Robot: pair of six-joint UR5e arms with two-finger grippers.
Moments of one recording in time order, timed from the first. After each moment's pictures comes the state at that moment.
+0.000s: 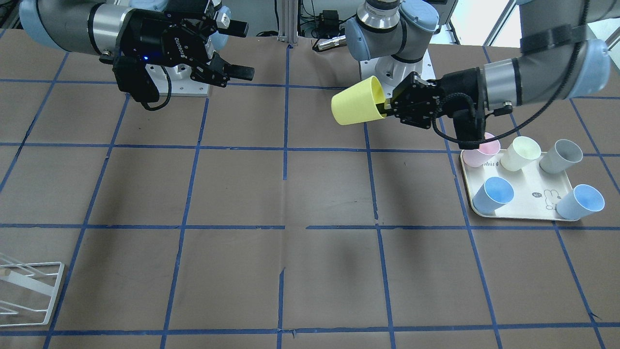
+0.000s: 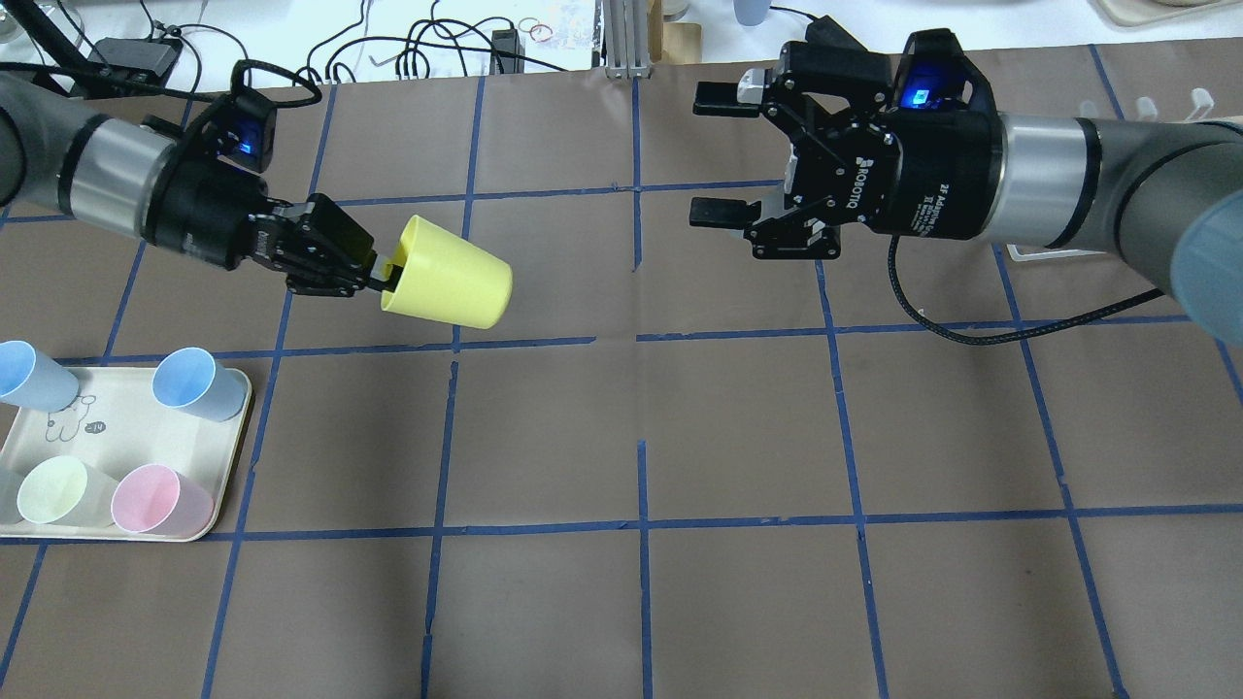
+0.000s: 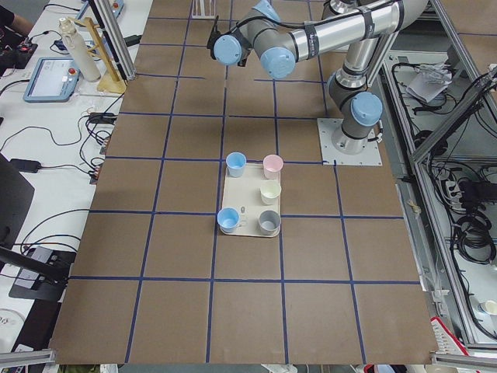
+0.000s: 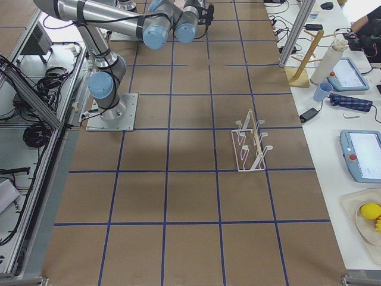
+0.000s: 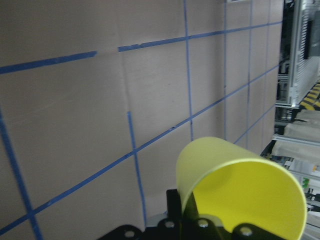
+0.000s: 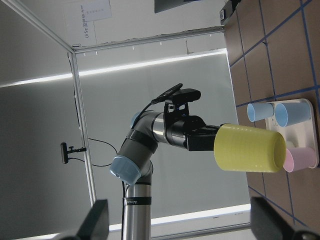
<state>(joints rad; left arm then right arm) -1.26 -1.58 -1.76 -2.08 0.65 0.79 1.40 -1.73 1.91 -1.11 -0.02 -0.50</state>
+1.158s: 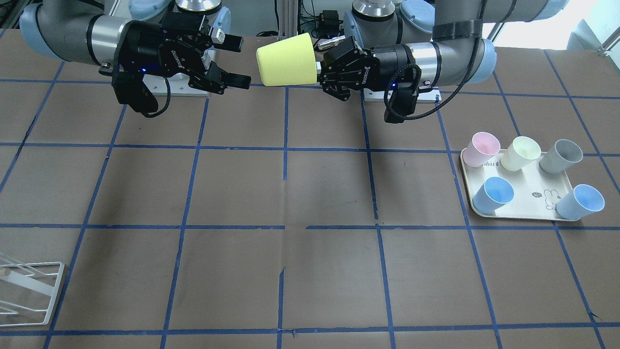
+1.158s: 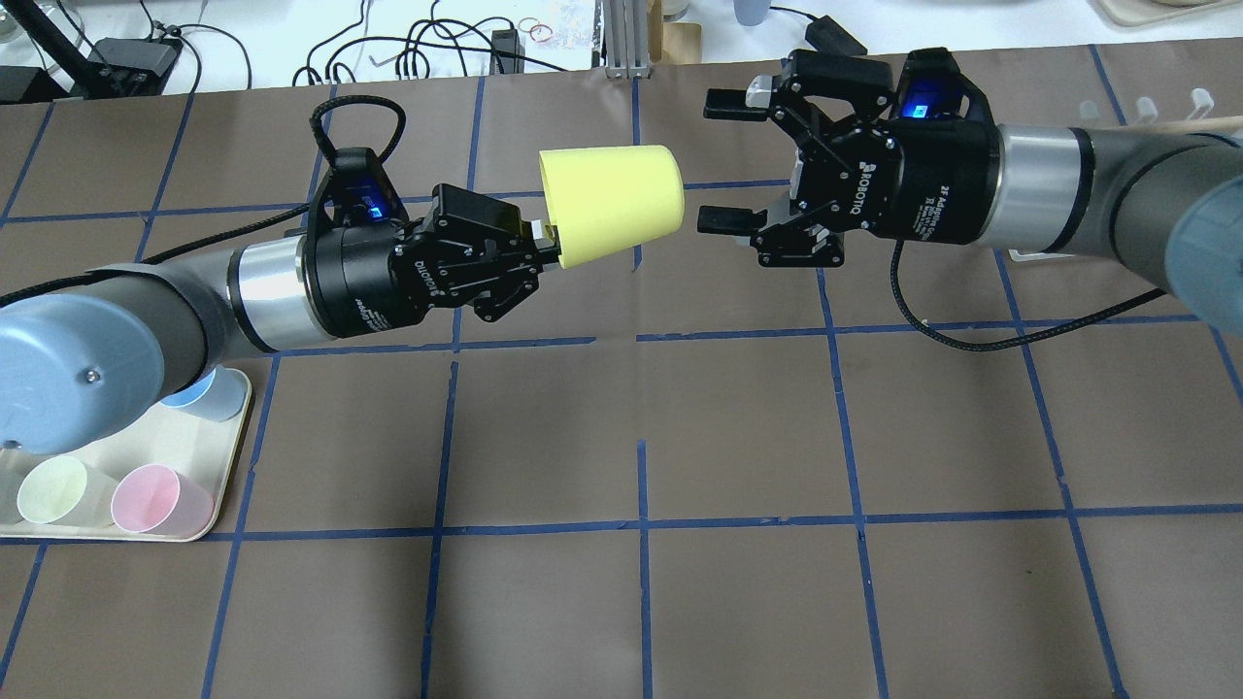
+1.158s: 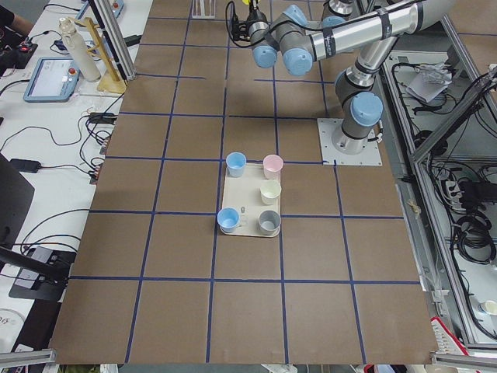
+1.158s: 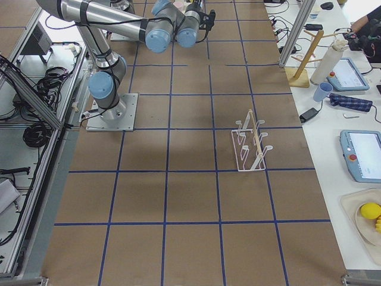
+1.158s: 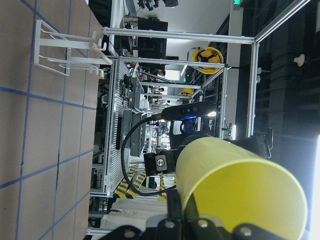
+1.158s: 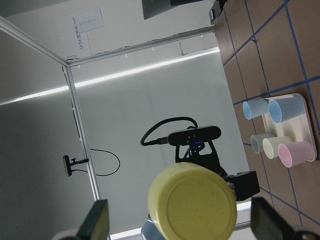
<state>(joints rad) -1.43 -1.43 -2.04 -2.07 -0.04 0.75 1.38 -1.71 1.91 -1.06 -0.03 -0.49</state>
